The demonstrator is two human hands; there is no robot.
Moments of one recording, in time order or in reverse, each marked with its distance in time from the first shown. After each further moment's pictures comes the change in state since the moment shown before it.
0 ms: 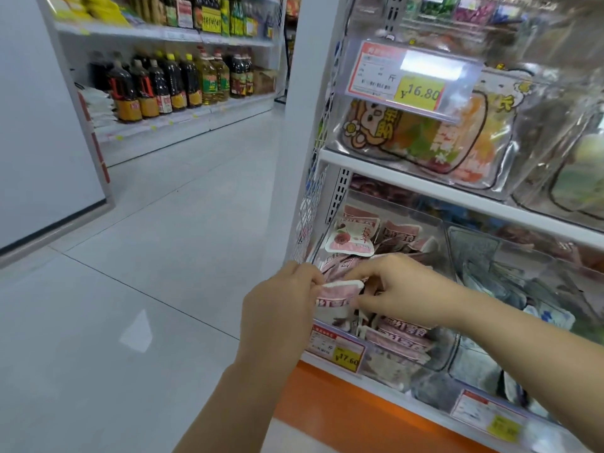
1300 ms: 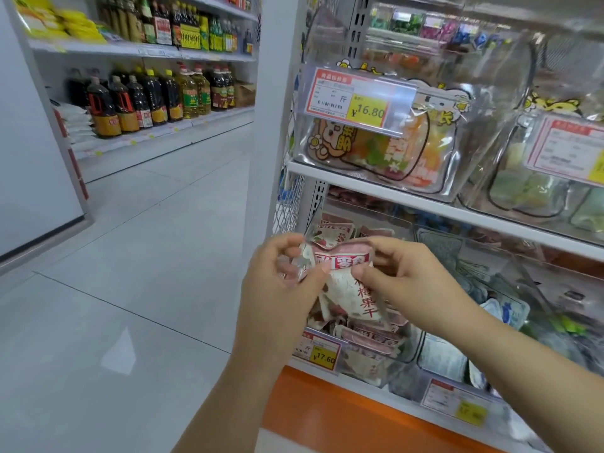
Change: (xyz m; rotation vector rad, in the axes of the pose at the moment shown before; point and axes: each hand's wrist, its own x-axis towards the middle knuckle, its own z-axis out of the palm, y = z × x) left_hand 0.000 0.043 -0.023 -0.851 0.095 -0.273; right_hand -0.053 -0.032 -0.018 0.470 0.463 -0.001
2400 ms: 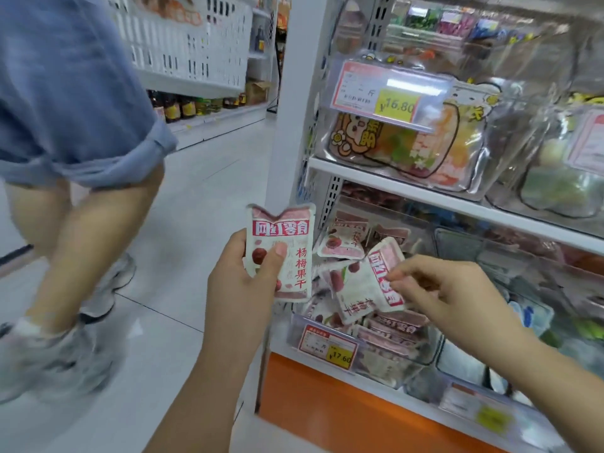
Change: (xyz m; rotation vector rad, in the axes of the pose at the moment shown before) left_hand 0.009 -0.010 -0.037 0.020 0.180 0.024; right_hand -0.017 0.023 -0.007 -0.413 0.097 -0.054
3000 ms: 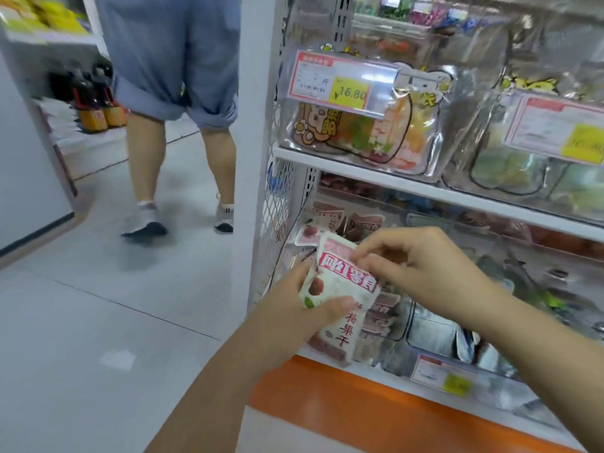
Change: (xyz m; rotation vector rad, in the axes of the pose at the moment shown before) left_hand -0.035 0.014 0.027 -0.031 -0.767 -0.278; right_hand 0.004 -0.016 -0.022 0.146 -0.093 -0.039
